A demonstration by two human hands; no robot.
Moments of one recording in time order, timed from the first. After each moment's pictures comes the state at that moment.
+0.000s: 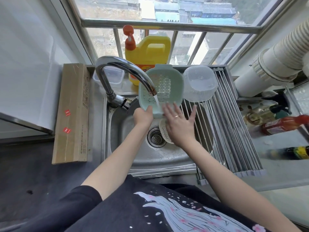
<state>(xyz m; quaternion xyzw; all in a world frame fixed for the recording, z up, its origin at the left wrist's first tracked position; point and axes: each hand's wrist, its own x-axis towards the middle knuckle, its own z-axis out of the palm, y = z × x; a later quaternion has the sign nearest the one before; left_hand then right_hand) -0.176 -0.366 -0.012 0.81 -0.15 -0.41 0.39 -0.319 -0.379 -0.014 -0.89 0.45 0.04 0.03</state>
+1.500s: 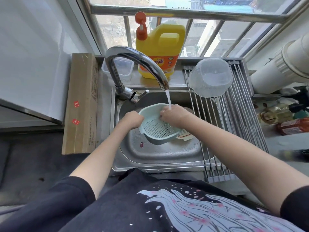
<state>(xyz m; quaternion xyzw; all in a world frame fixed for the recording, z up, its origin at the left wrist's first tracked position) -0.112 -0.330 -0.034 0.83 -0.33 -0.44 0.02 -0.261 -0.424 -0.034 -0.94 0.10 0.31 -0.07</state>
